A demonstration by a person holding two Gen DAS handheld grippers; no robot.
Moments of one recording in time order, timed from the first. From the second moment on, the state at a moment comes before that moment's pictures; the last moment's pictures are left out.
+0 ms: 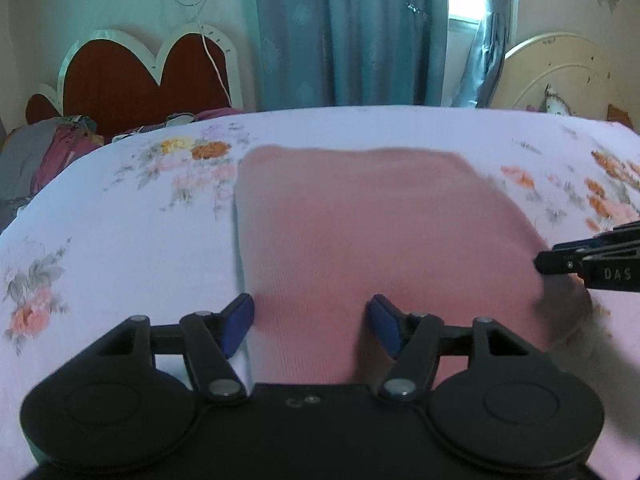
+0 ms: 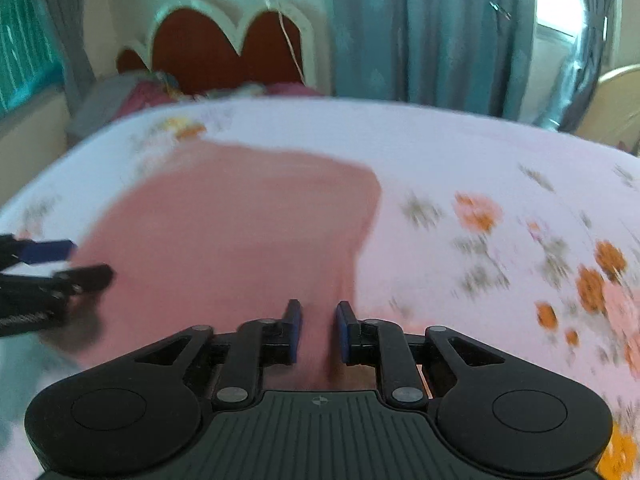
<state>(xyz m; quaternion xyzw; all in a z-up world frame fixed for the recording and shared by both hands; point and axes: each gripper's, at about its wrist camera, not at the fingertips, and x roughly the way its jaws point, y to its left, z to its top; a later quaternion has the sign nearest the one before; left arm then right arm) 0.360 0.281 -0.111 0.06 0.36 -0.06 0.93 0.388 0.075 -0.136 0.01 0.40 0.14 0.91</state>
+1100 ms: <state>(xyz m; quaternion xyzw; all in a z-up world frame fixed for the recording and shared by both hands) 0.345 0.277 -0.116 -0.04 0.45 0.07 0.89 0.347 0.054 -0.123 0.07 0.42 0.08 0.90</state>
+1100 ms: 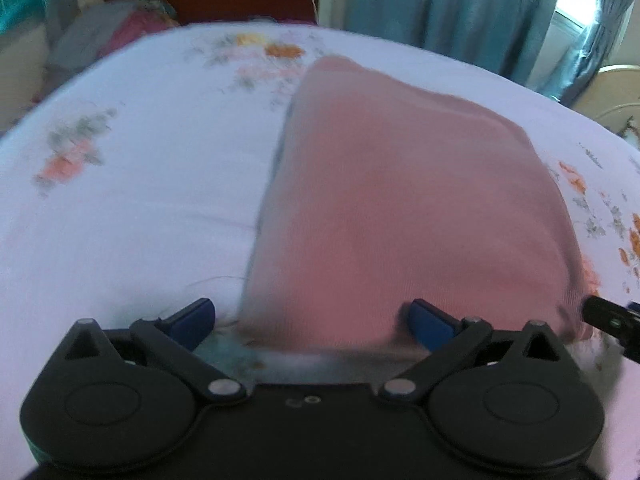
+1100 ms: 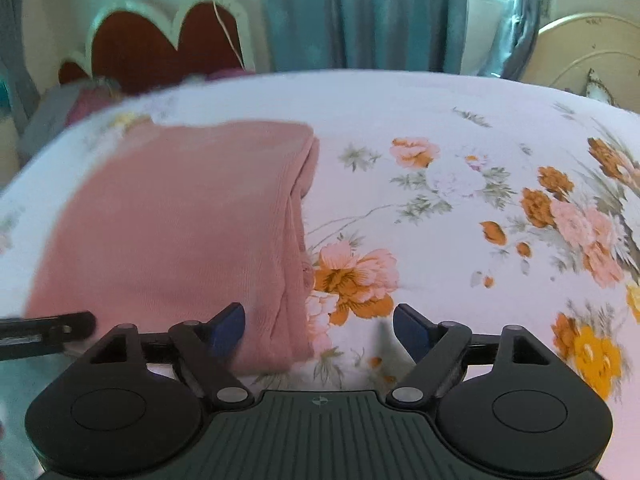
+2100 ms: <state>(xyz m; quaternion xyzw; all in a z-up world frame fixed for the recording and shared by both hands) 0.062 0.202 0.047 0.01 0.31 0.12 0.94 0.051 -0.015 0.038 0.03 0.22 0.14 0.97</state>
